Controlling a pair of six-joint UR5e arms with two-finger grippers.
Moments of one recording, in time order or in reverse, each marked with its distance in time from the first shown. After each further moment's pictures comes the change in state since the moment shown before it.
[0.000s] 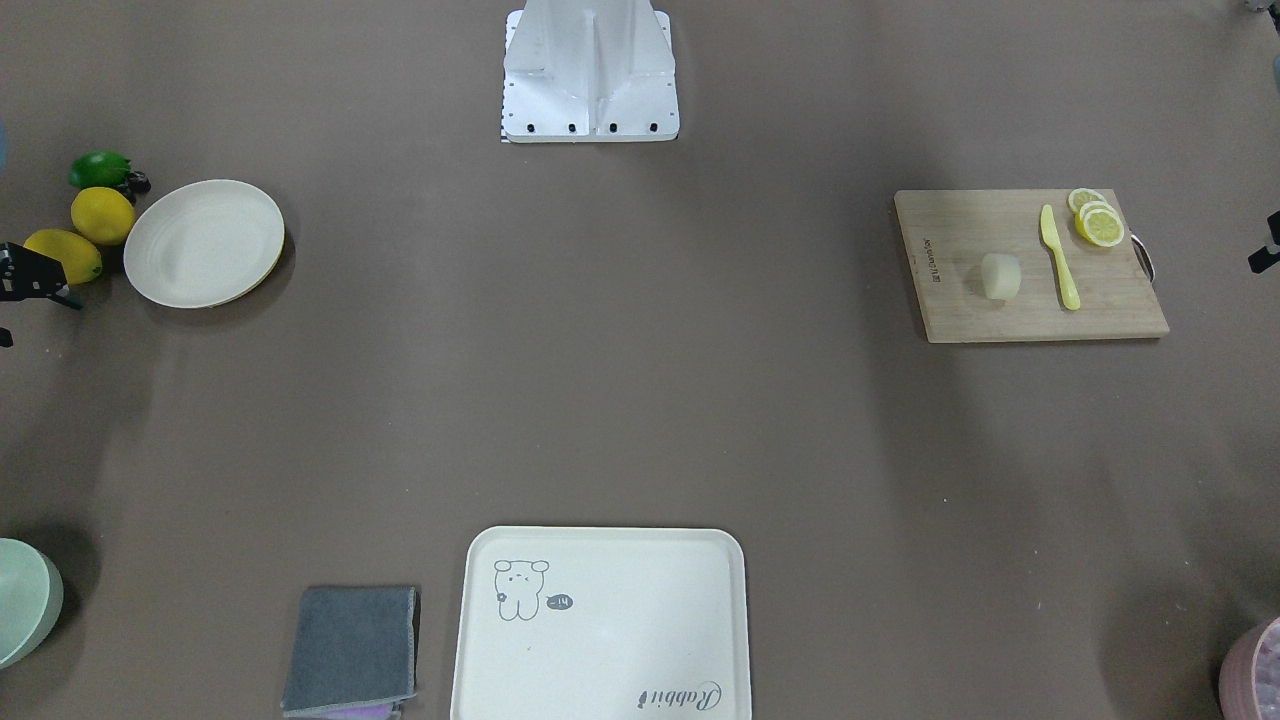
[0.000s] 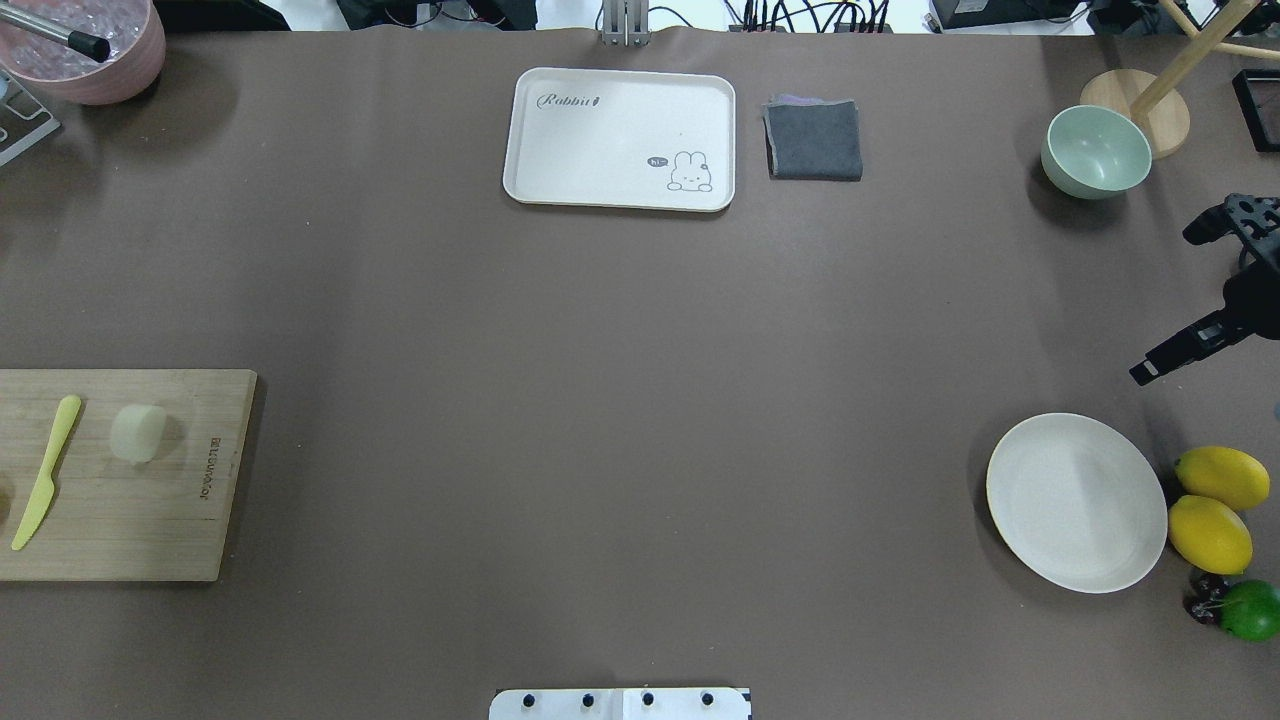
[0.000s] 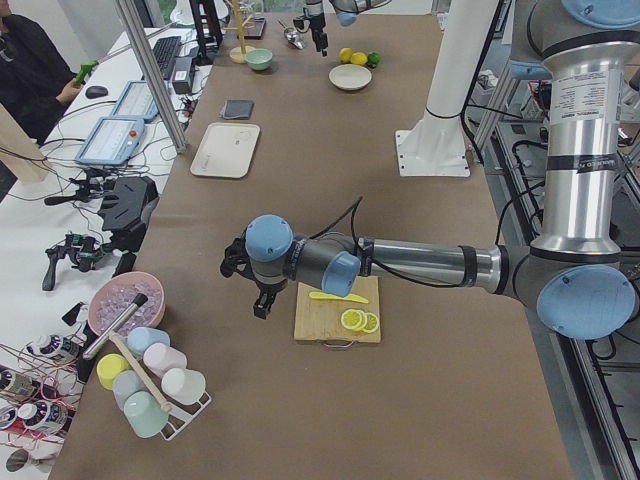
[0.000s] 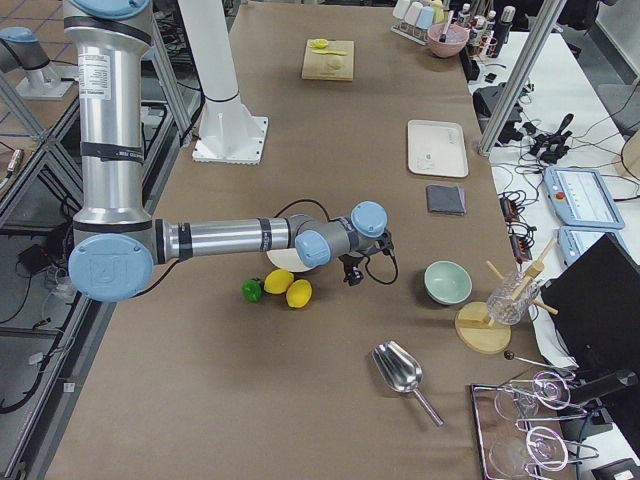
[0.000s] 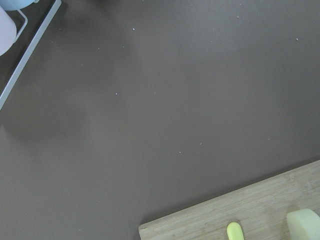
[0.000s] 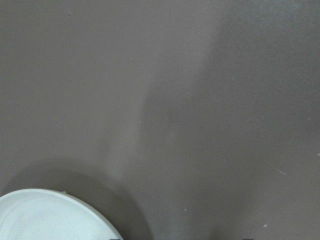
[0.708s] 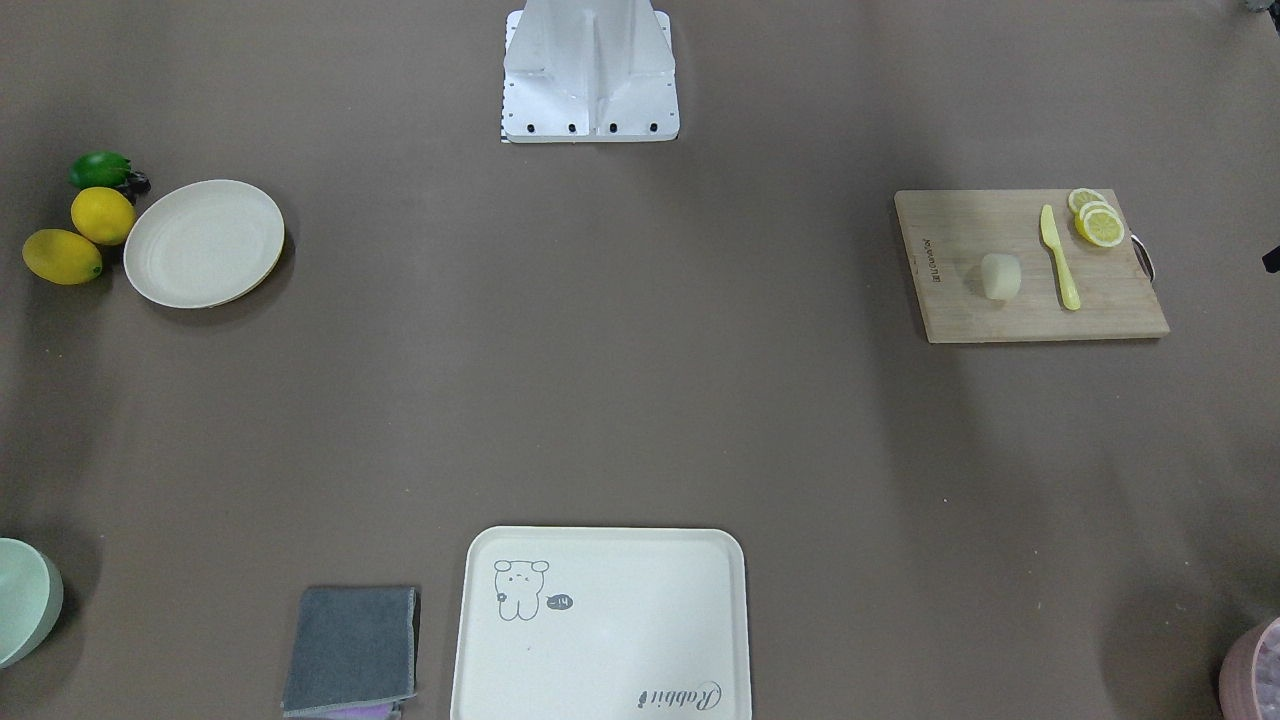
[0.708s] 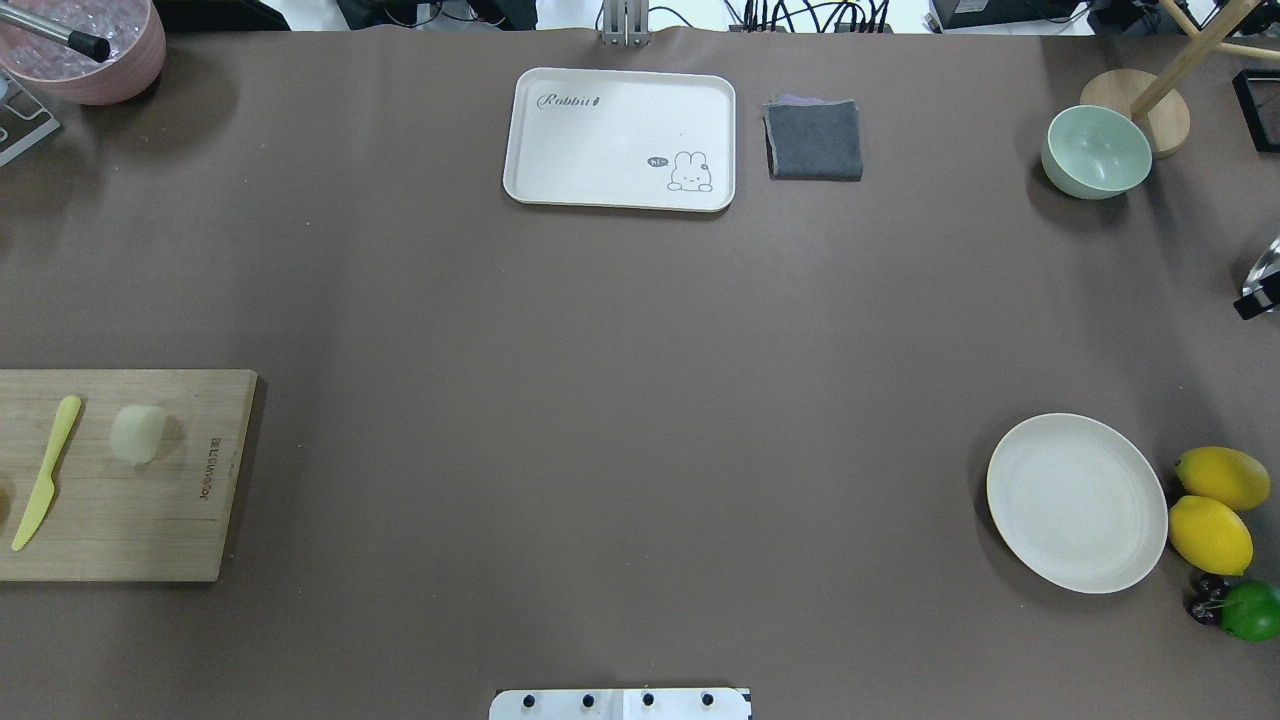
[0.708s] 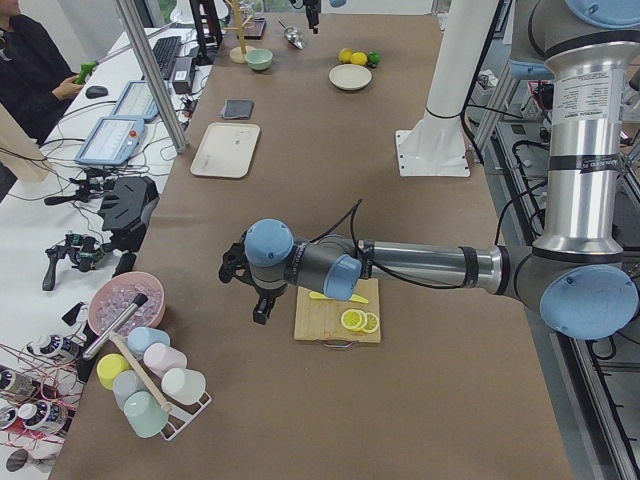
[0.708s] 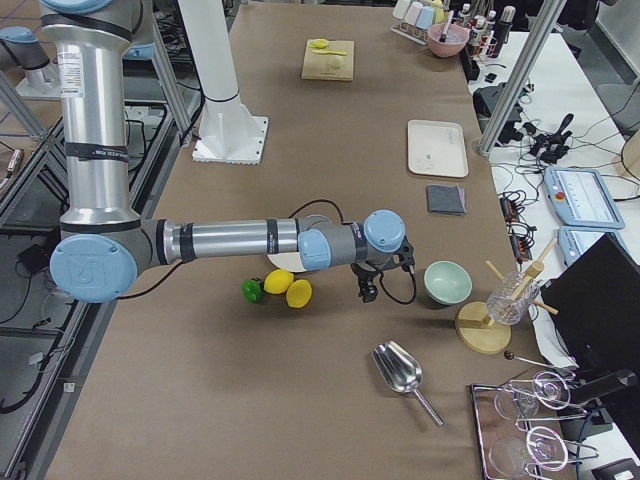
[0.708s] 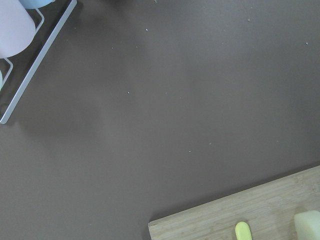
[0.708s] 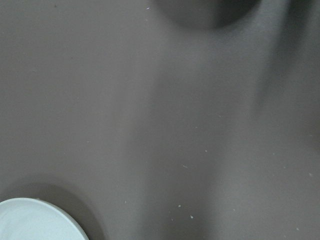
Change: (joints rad) left arm -0.019 0.000 0.013 0.003 0.007 0.002; right arm 0.202 0.027 -0.010 -0.159 0.033 -0.160
